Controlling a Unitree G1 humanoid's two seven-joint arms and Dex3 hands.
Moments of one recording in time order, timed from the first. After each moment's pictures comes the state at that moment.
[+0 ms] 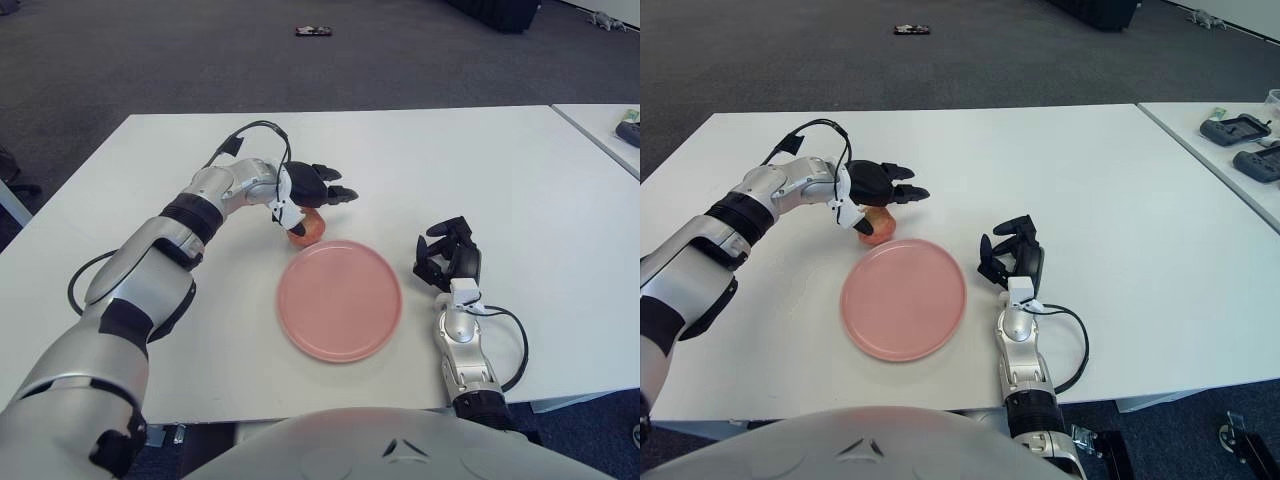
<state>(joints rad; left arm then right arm) -0.94 0.44 -0.69 0.79 0.88 -0.76 -0.38 0.06 0.08 -0.02 0.30 -0.23 -0.44 -0.40</state>
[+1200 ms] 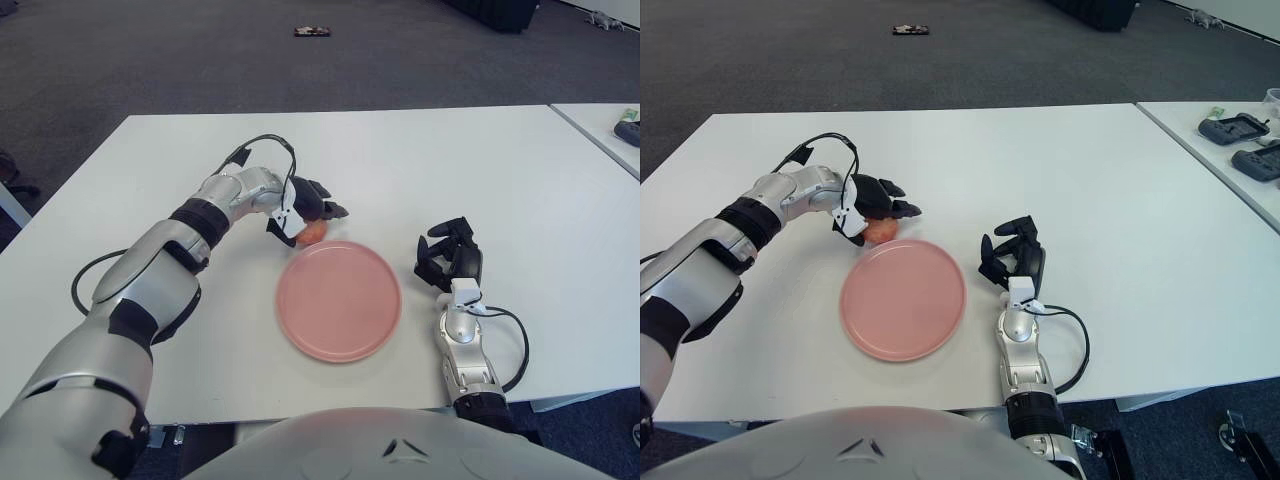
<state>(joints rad) -0.93 0.43 -0.77 0.84 0.88 -0.72 -0.47 0.07 0.08 -0.01 0.28 -0.23 -0.41 -0.41</state>
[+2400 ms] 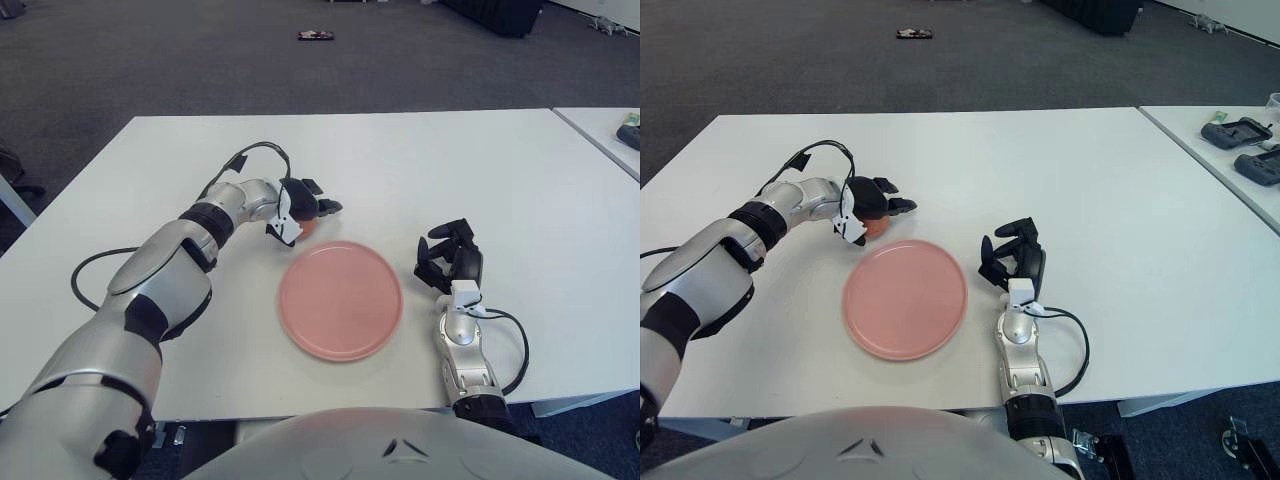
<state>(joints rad) -0.96 0.37 -0.89 1.08 1.00 -0.66 -0.09 0.08 0.09 -0.01 0.27 -0.23 -0.41 -0.42</state>
